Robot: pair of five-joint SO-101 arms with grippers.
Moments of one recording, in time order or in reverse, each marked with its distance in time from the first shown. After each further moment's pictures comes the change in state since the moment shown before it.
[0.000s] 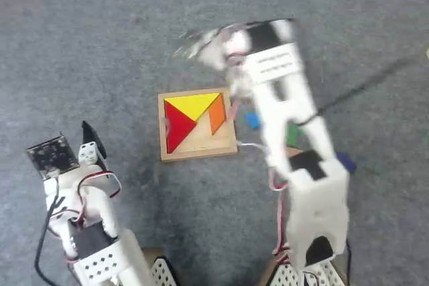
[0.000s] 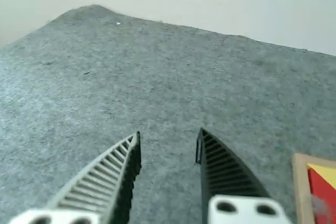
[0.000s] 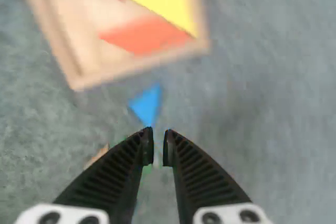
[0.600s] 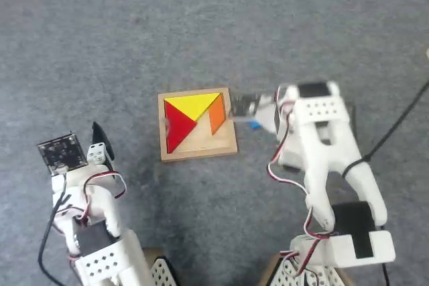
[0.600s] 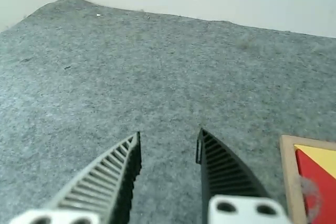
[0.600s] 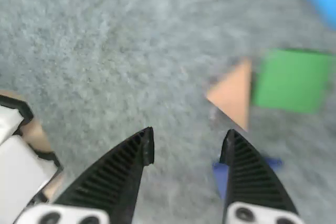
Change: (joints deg) left arm 2.3 0.0 1.9 0.0 -1.0; right arm 10.9 -29.5 70.9 -17.3 6.8
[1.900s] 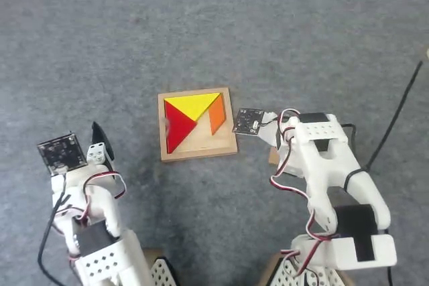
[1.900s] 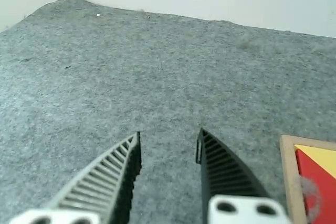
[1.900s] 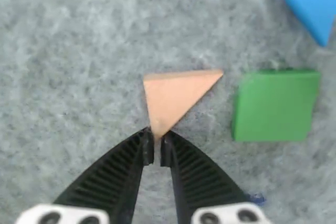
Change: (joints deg) left arm 0.0 0.0 0.0 0.0 0.0; right arm 1.8 -1.0 15.7 -26.6 -0.6
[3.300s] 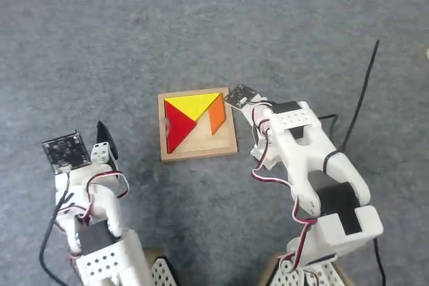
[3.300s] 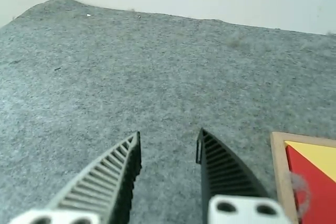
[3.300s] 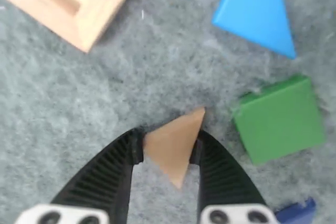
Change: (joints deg) left arm 1.8 0.0 0.1 0.0 0.0; right arm -8.9 9.7 -10.2 3.3 -33.7
